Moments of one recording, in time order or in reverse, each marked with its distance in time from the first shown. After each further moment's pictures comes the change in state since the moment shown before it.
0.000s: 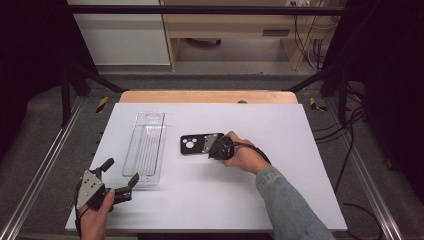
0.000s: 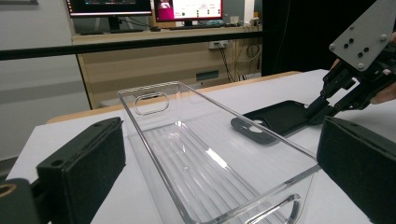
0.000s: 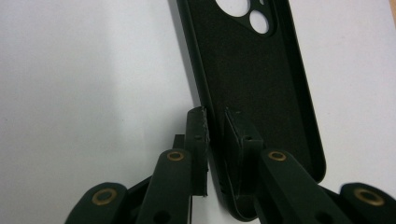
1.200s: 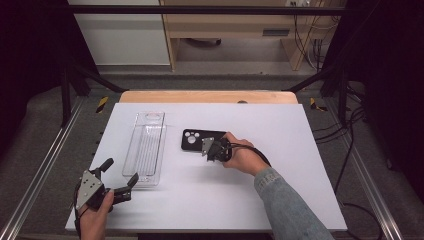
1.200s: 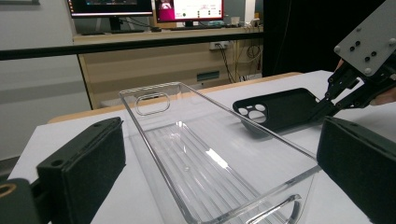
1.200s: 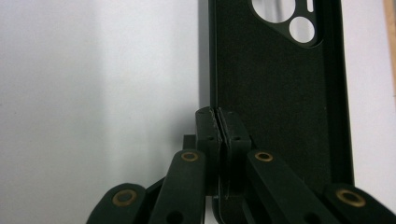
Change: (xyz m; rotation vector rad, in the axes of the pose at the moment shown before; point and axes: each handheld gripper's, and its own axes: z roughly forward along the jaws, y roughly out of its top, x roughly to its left) left arm 0.001 0.000 -0.001 -0.001 0.003 -0.002; right arm 0.006 0.007 -0.004 0.033 -0.030 -0.067
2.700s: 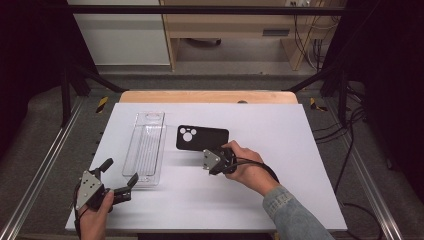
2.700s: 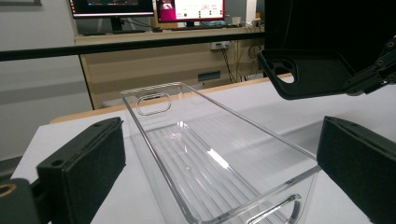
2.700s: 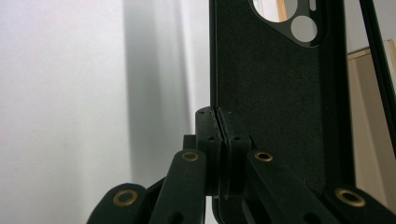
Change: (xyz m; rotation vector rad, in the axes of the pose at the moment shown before) left arm -0.001 0.000 -0.001 0.000 0.006 0.003; right arm 0.041 0.009 -0.061 -0.123 -0.240 -0.090
